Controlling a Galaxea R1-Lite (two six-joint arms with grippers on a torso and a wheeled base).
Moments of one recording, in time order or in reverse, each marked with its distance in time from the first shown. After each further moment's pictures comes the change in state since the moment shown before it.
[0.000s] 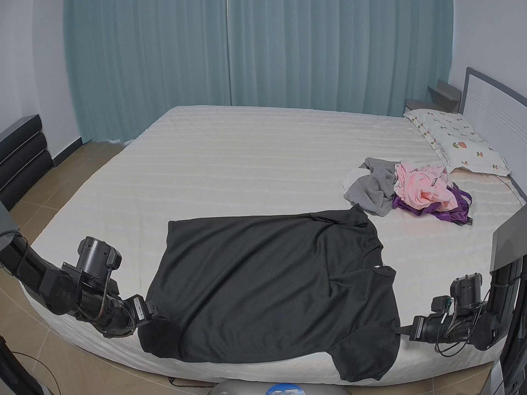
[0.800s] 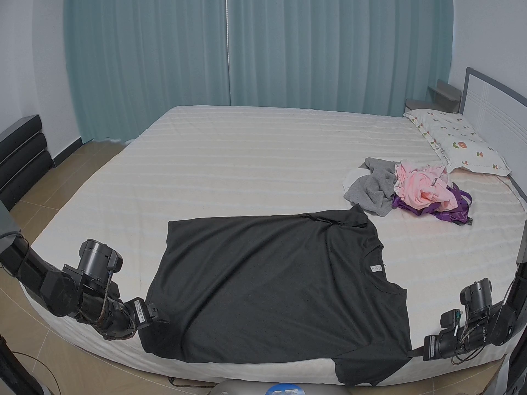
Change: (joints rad) left arm -0.007 0.004 0.009 0.001 0.002 0.001; right arm -0.053 -0.228 0.006 0.487 0.008 -0.198
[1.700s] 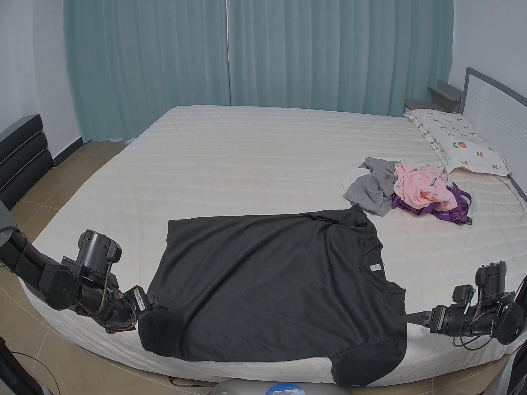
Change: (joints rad) left arm 0.003 -0.009 -0.044 0.000 -0.010 -0.085; right arm -0.023 -0.111 0.000 -0.194 0.025 0.182
